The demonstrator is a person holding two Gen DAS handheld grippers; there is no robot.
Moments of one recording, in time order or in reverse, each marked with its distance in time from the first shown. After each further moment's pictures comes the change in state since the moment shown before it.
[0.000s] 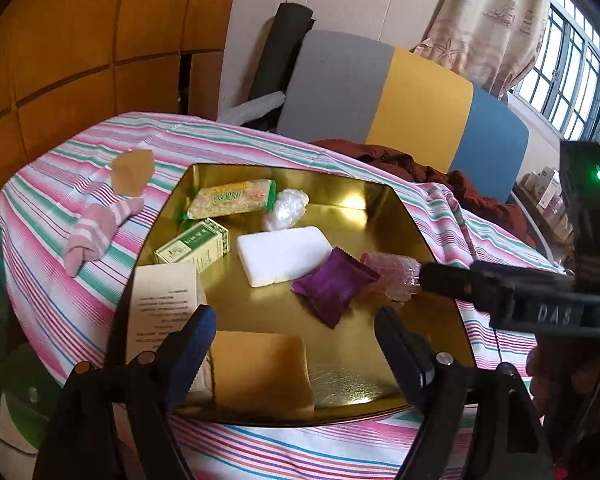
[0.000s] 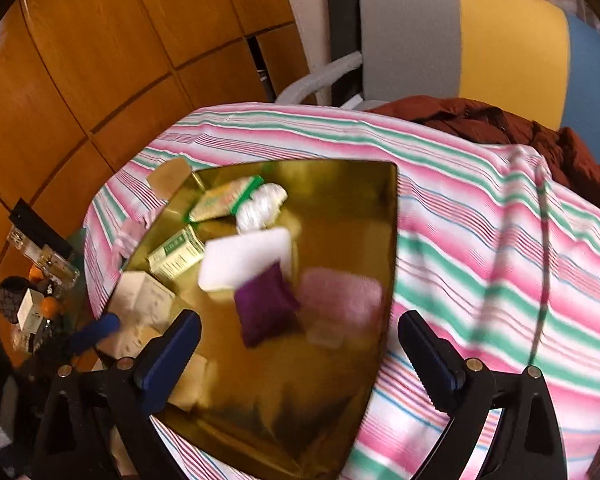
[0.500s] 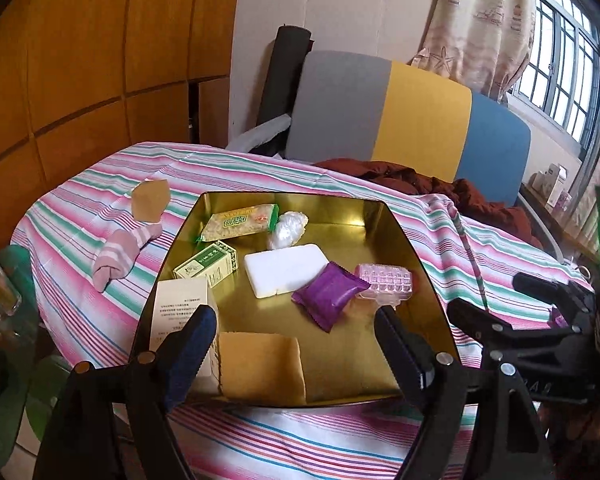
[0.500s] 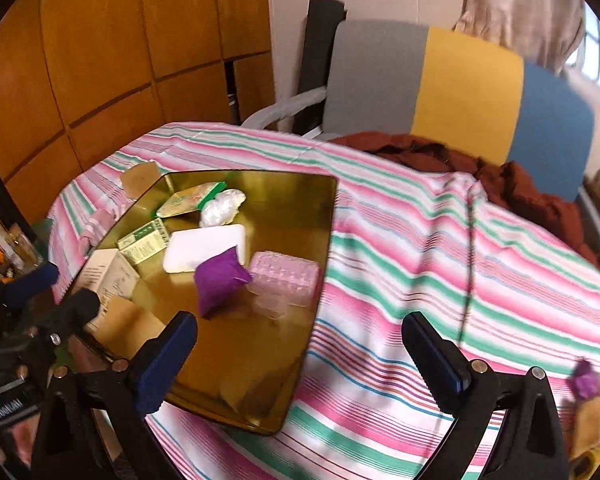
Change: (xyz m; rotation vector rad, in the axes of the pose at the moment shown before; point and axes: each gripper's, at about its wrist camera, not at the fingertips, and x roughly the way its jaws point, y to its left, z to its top) left arm -0.033 -0.022 -0.003 0.037 -0.074 0.077; right arm -0.048 0.008 -0.041 -0.082 -0.140 -0.228
